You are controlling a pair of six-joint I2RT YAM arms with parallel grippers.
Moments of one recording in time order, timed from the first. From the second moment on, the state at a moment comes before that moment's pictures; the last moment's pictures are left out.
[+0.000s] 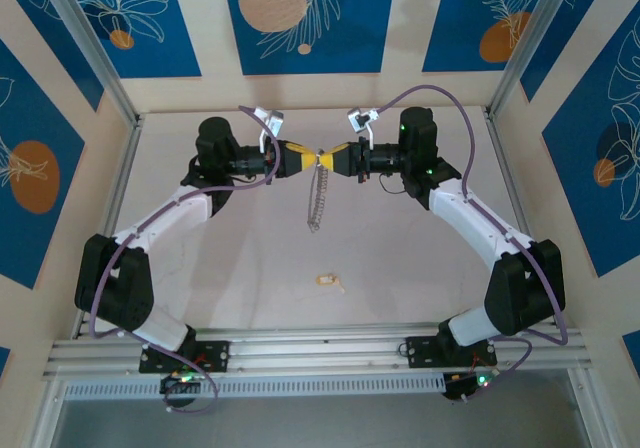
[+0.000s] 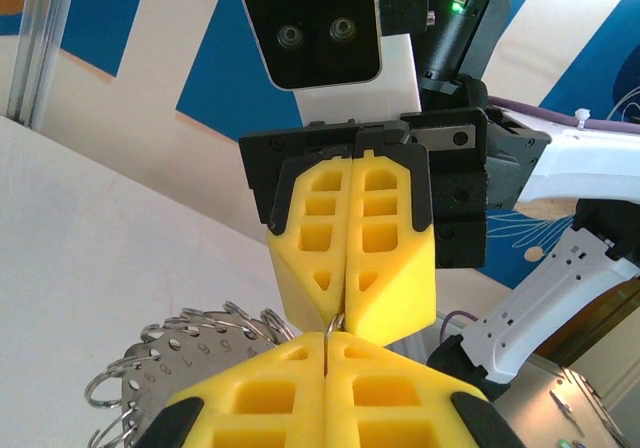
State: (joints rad) left arm -0.40 1.53 1.11 0.45 1.13 -0.51; right arm 0.38 1.46 1.17 0.11 -1.10 0.44
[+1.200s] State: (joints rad) left arm -0.42 1.44 0.96 0.43 0.95 -0.40; right arm 0.32 1.35 1.12 0.09 -1.00 0.52
